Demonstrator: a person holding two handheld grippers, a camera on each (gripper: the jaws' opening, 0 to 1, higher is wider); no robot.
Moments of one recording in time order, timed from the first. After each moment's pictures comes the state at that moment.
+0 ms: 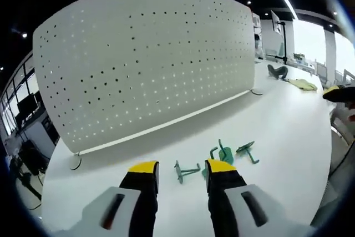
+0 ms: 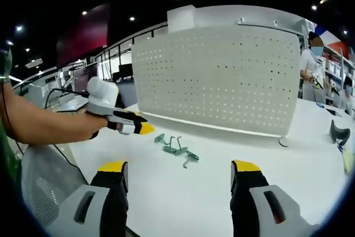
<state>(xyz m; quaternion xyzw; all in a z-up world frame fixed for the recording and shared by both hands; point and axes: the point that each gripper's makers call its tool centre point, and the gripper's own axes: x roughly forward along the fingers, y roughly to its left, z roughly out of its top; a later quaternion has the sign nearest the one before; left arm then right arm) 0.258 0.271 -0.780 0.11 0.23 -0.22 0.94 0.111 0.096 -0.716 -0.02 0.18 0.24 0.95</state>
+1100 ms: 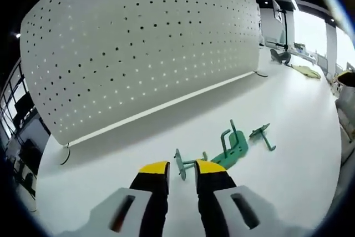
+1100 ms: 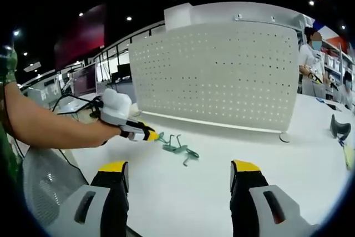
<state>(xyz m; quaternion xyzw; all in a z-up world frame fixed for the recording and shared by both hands) 0.276 0.269 -0.824 0.13 0.27 -0.22 0.93 0.112 0.095 -0.720 -0.01 0.19 0.24 0.95</state>
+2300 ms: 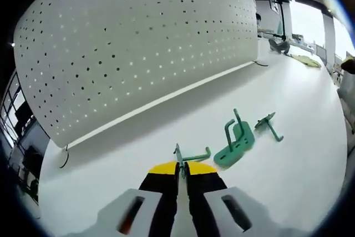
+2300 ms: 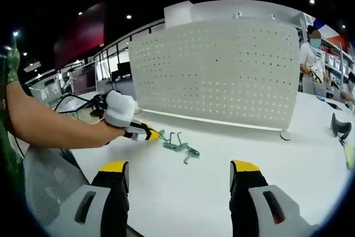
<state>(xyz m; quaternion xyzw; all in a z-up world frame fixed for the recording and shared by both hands) 0.280 0.269 -0.838 0.16 0.28 -0.22 0.92 0.112 0.095 -0.724 -0.01 0.19 0.24 0.95</state>
